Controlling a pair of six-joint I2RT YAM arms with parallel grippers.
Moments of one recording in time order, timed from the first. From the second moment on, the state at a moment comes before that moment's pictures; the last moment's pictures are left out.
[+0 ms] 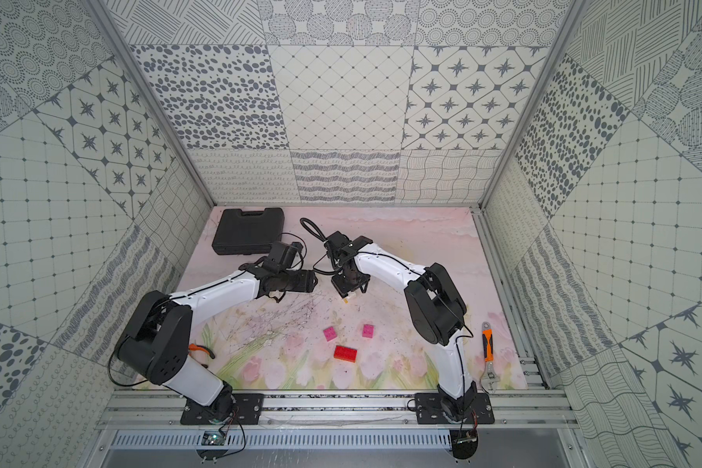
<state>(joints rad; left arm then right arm) -0.48 1.59 0.95 -0.32 0.08 -0.33 0.74 2.01 1.63 -0.97 0.03 0.08</state>
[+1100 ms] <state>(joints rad) -0.48 1.52 0.95 -0.35 0.06 -0.34 0.82 1.56 1.00 -0.79 0.02 0.24</state>
